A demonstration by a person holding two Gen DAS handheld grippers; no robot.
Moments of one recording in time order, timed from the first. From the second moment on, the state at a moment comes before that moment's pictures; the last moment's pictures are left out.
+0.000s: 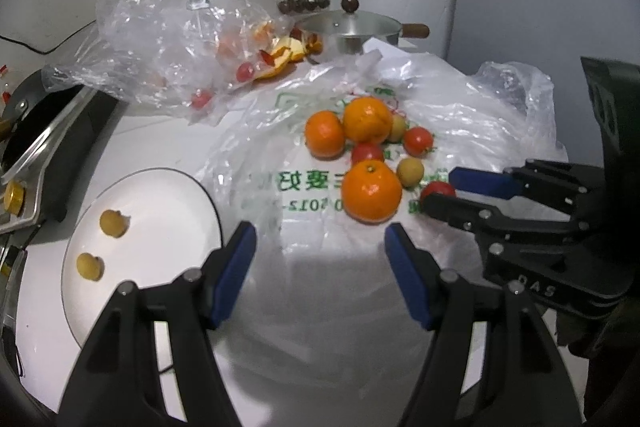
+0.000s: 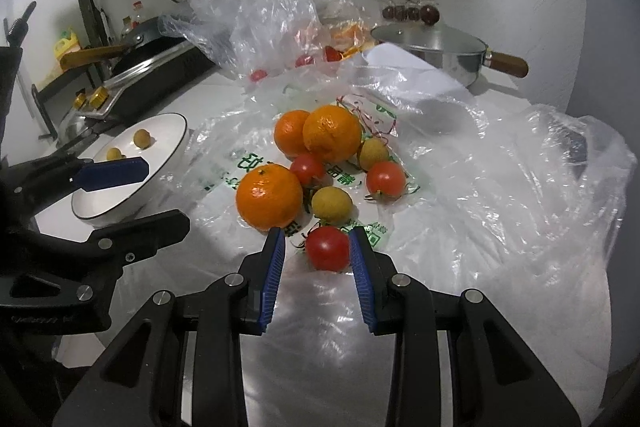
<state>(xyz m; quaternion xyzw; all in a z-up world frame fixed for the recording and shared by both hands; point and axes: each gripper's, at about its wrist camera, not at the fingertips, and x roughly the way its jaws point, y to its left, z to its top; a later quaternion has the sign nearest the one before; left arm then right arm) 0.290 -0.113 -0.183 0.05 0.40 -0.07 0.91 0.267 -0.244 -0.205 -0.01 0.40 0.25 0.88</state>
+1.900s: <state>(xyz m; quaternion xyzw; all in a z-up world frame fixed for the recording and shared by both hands) 0.330 -0.156 -0.192 0.08 0.41 -0.13 0.90 0.280 -0.272 -0.199 0.00 0.40 0.25 0.88</state>
